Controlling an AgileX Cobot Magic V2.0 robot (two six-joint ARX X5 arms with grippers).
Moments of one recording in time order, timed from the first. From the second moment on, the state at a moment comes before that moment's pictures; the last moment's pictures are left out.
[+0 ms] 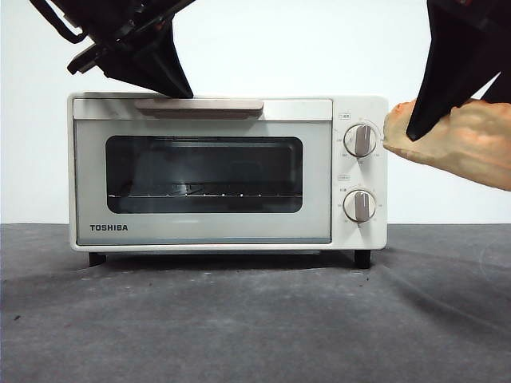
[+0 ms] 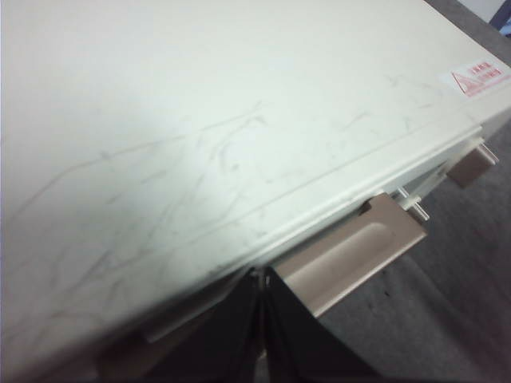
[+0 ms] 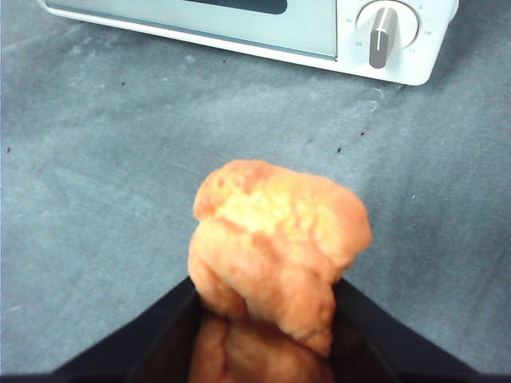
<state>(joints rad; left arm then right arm) -0.49 1.37 1.09 -0.26 0.18 -0.10 0.75 0.84 0.67 -0.57 0.08 0.41</state>
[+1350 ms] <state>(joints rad) -0.73 1.39 1.09 -0.66 0.18 -0.16 0.75 0.84 0.67 -0.57 0.08 0.39</state>
